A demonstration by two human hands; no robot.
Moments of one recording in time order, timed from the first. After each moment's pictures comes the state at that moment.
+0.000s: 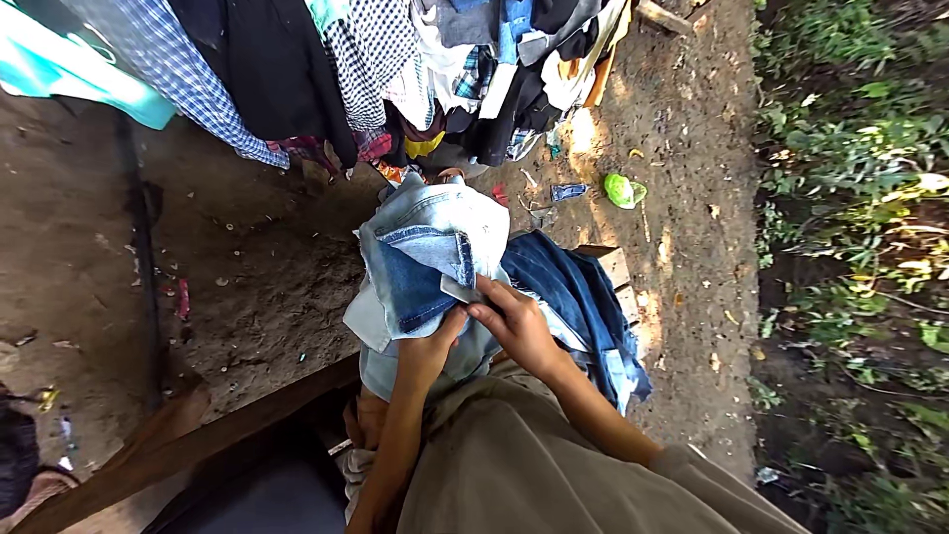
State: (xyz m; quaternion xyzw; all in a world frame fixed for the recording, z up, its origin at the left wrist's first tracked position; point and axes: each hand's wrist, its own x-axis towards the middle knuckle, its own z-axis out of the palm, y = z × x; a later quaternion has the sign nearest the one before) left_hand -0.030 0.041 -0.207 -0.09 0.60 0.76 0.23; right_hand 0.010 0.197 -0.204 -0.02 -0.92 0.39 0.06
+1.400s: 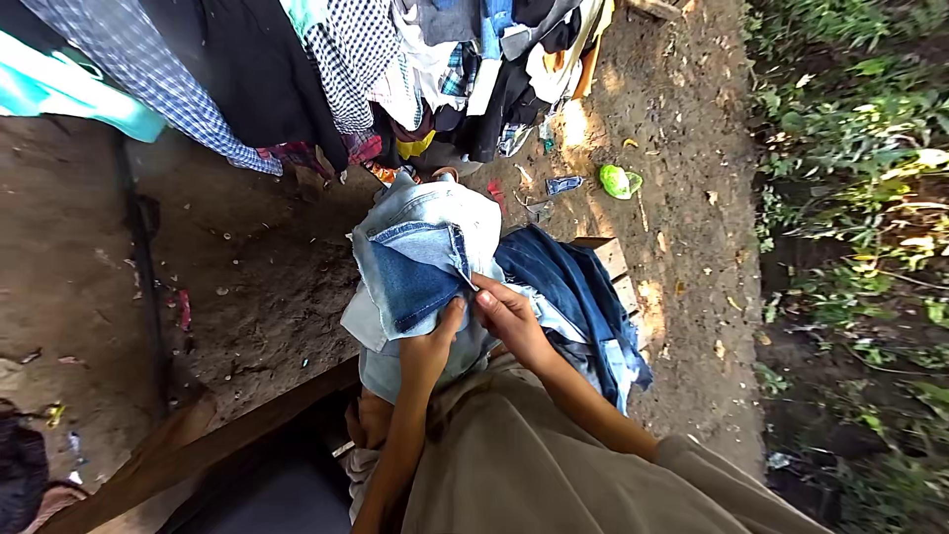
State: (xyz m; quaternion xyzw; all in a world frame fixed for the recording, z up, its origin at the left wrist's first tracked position) left_hand -0.026 0.048 -0.208 -0.08 0.64 0.74 0.19; right_hand 0.015 0.187 -0.205 -0.15 -0.67 0.73 0.01
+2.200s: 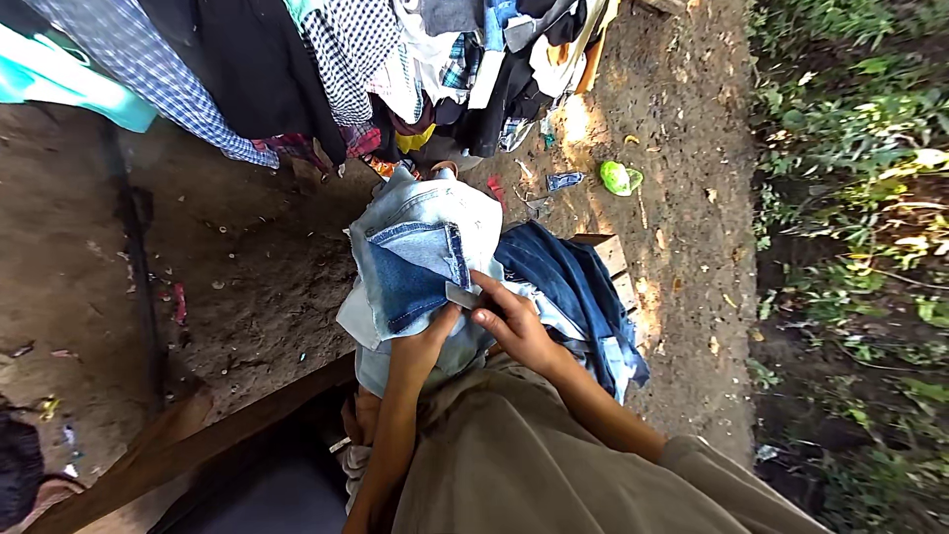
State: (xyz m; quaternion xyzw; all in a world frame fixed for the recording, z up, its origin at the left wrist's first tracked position) left_hand -0.032 0.036 -0.206 -0.08 0.63 0.74 0.23; right_hand 0.028 0.205 -0.219 0.00 -0.87 0.49 0.04
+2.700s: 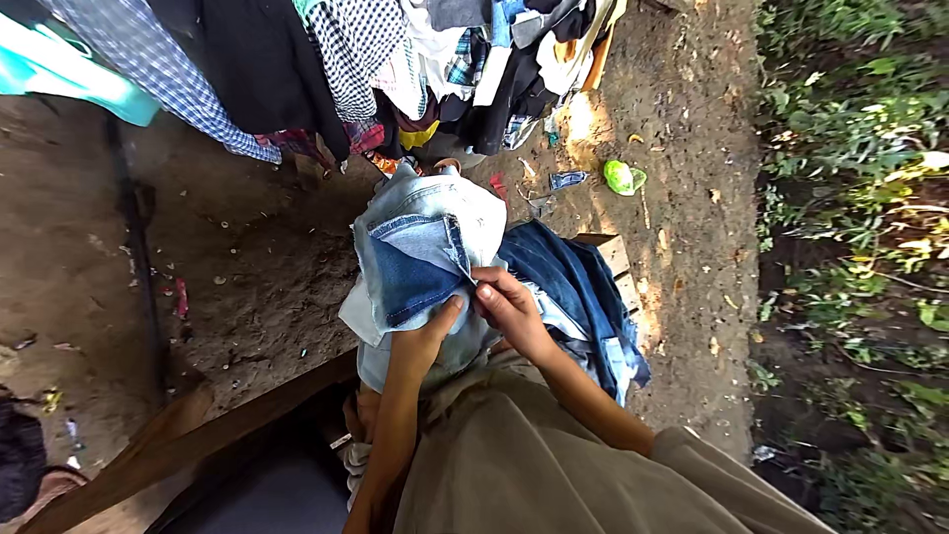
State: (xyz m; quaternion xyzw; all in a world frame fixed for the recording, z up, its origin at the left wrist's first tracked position) left_hand -0.035 0.036 -0.210 -0.09 0.59 0.77 0.22; right_hand 0.008 0.190 -0.207 -0.11 -0.68 0.73 0.02
